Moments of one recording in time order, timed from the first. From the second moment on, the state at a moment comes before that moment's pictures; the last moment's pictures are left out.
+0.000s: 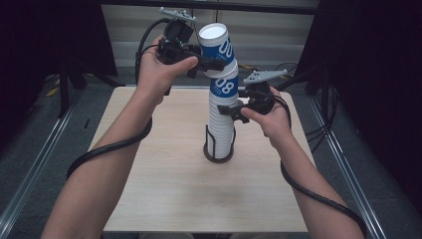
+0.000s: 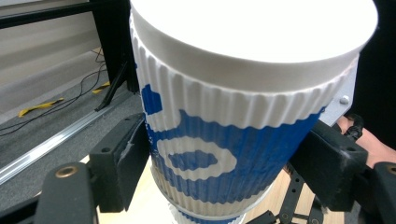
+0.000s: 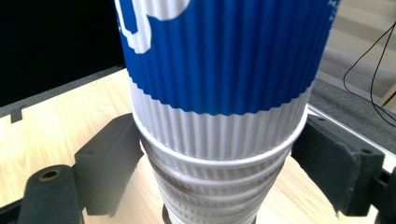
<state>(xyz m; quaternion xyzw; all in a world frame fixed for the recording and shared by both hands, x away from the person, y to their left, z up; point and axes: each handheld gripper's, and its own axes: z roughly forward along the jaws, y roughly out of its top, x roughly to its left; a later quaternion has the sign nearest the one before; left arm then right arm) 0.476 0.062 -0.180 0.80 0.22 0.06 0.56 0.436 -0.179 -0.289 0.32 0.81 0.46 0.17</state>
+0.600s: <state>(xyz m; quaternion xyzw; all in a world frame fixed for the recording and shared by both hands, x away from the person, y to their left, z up) 0.472 0.098 -0.187 0.79 0.24 0.07 0.56 0.436 -0.180 -0.290 0.31 0.81 0.47 0.17</state>
